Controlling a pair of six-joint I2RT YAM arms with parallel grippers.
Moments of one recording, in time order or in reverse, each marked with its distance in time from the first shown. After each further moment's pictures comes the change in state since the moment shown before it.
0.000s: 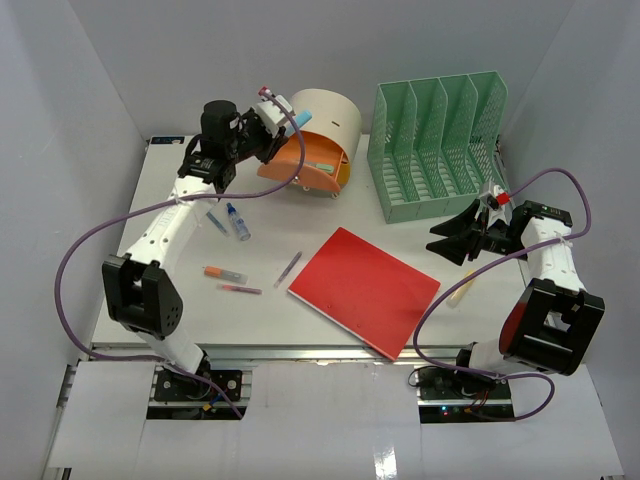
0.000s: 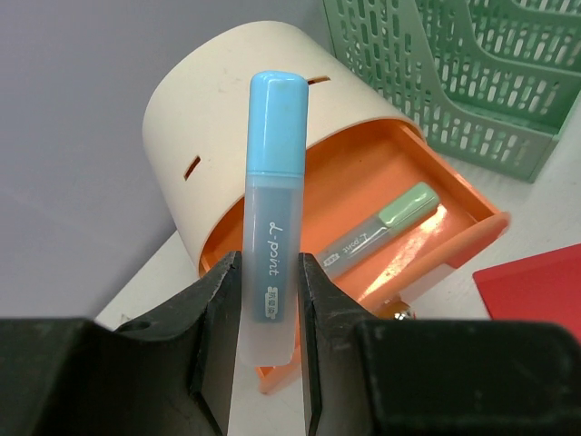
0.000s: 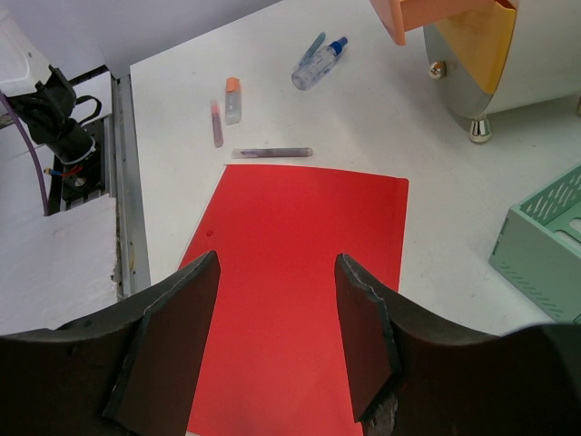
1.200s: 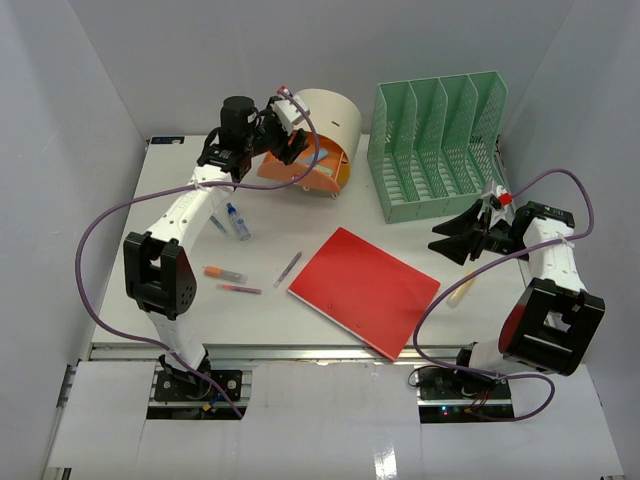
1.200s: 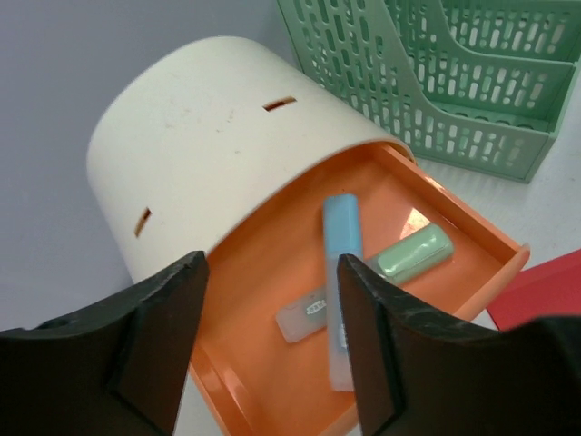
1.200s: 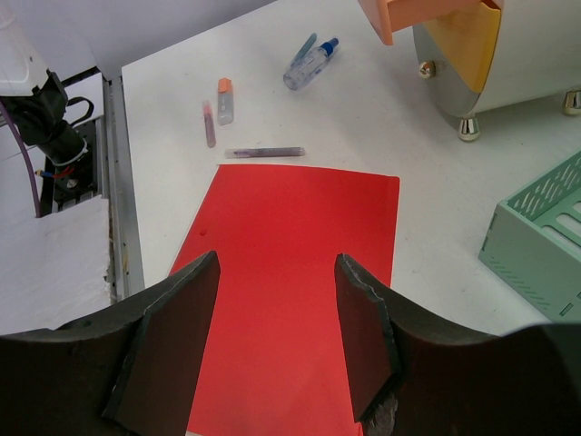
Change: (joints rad) left arm -0.031 0.175 0.113 0.026 0.072 0.042; right arm -0.019 0.000 0.000 0.000 0.000 -0.008
